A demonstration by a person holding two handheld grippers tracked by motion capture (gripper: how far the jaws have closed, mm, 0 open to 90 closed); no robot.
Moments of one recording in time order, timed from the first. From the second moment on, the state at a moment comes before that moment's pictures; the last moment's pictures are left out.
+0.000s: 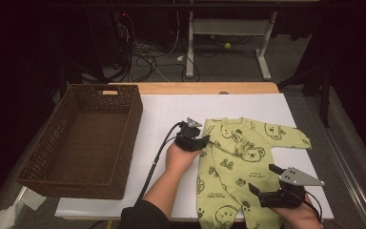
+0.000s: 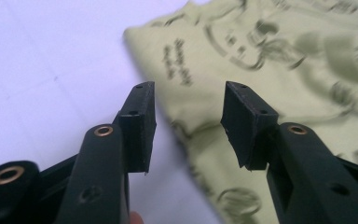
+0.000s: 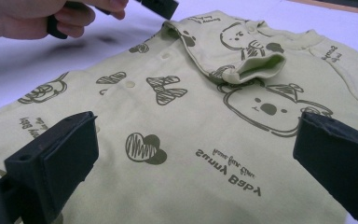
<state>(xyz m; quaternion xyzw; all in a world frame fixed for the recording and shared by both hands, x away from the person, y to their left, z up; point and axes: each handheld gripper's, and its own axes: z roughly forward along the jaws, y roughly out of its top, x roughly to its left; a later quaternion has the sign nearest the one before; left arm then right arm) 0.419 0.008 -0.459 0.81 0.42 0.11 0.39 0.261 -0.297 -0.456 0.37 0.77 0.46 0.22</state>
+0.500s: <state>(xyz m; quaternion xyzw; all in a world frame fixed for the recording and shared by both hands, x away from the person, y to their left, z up) 0.416 -0.008 -0.470 0.83 0.41 0.14 0.35 0.261 -0.297 -0.457 0.38 0.78 0.46 0.22</state>
